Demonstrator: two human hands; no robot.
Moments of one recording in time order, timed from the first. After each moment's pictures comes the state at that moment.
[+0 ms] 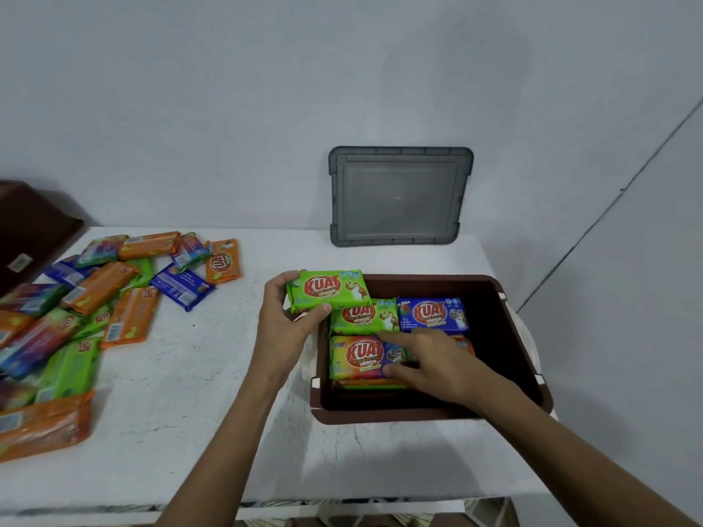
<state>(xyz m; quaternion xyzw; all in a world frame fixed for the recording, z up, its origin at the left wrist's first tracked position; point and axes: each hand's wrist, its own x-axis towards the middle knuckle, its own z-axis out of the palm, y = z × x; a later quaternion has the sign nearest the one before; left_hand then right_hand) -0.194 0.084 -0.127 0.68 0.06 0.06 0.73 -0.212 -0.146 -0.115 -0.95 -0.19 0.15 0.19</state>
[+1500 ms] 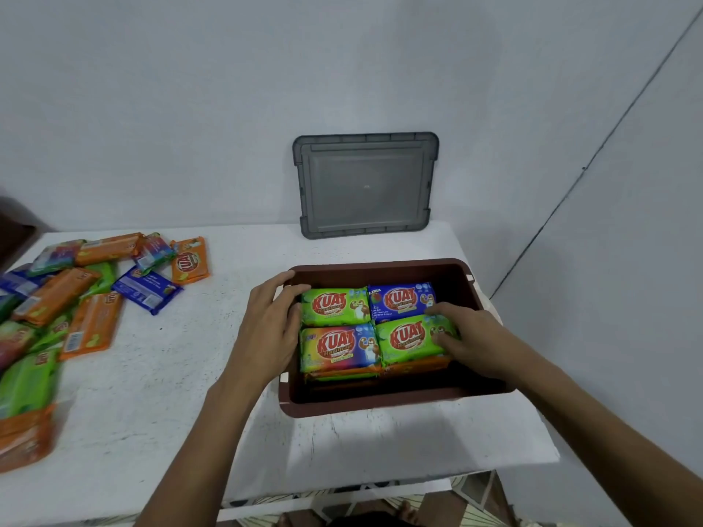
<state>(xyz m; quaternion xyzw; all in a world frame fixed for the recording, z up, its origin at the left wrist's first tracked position) -0.190 0.076 -0.145 0.95 -0.09 0.10 0.30 -0.222 -0.221 -0.103 -0.95 -0.01 0.16 0.26</state>
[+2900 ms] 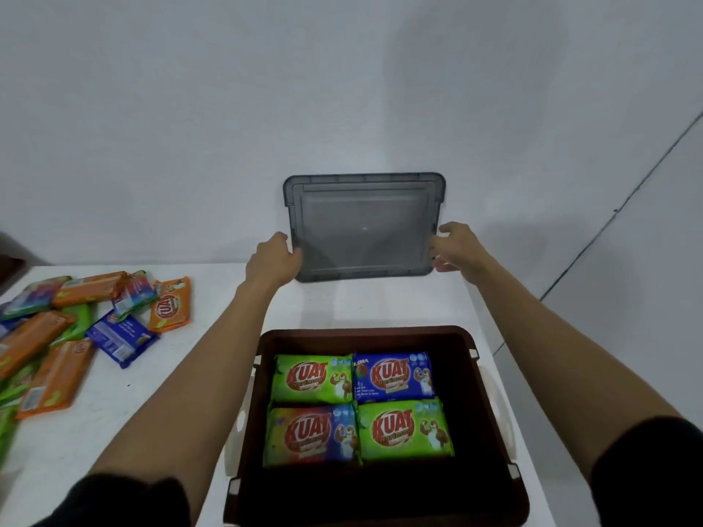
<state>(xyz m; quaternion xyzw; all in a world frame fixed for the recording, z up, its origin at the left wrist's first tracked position) 0.020 0.037 -0.108 0.95 0.09 -0.03 0.29 0.026 -0.259 -0.087 -0.87 0.15 0.06 0.47</state>
